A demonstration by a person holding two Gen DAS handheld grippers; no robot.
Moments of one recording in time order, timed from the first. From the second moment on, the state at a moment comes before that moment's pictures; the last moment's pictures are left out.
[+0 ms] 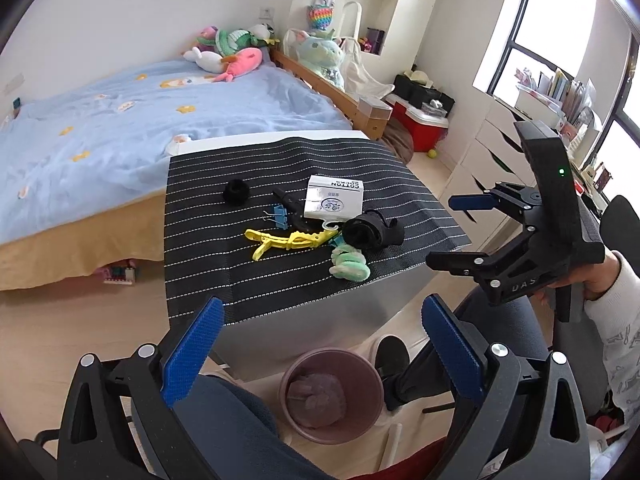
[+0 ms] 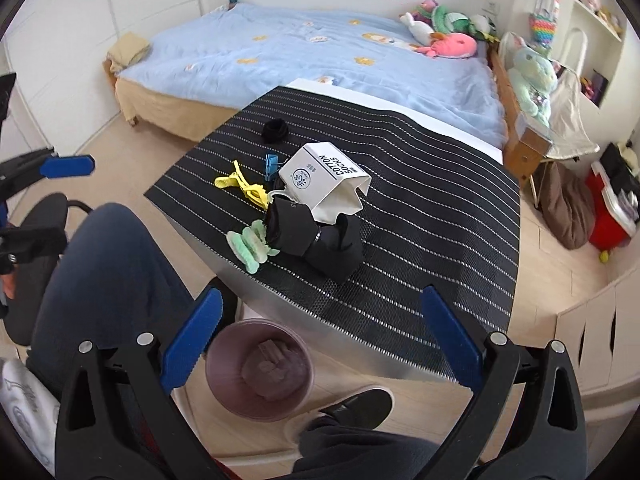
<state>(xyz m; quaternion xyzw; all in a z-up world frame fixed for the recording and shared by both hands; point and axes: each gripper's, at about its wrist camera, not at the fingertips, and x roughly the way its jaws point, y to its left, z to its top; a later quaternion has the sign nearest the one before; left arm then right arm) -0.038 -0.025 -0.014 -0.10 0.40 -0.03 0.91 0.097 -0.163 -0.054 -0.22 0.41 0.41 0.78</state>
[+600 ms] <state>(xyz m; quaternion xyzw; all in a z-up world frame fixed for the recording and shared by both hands) -0.038 -0.010 -0.015 -0.11 0.40 -0.01 0.91 0.113 -0.103 -0.090 -0.39 0.39 0.44 0.71</state>
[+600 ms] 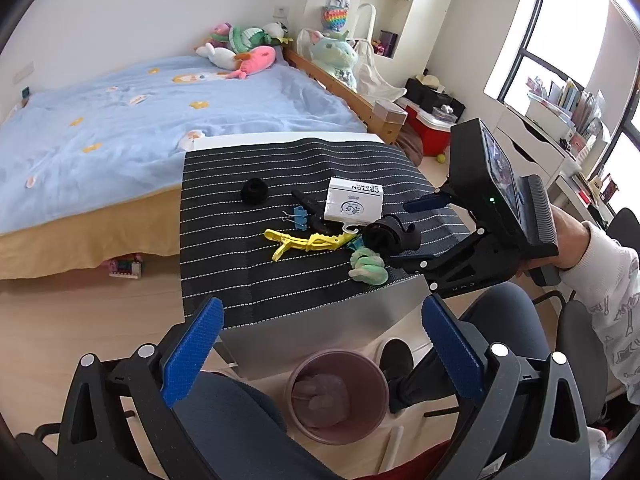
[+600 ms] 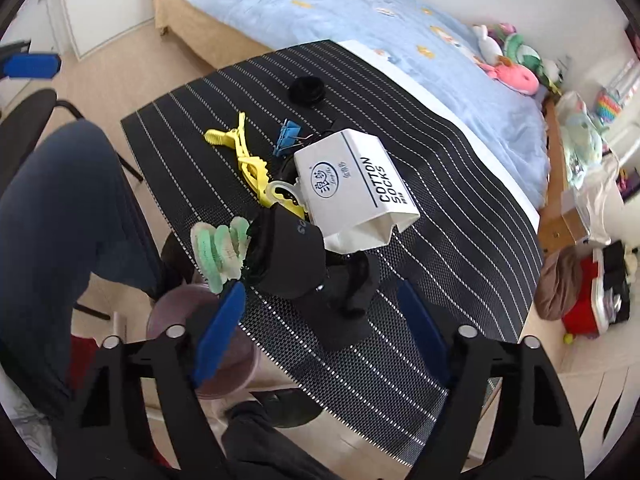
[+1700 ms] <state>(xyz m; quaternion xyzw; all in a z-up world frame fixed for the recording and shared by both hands) -0.011 -0.006 -0.006 -0.09 0.40 -0.02 0.91 0.147 -0.158 -0.045 -0.15 0.45 0.44 0.76</state>
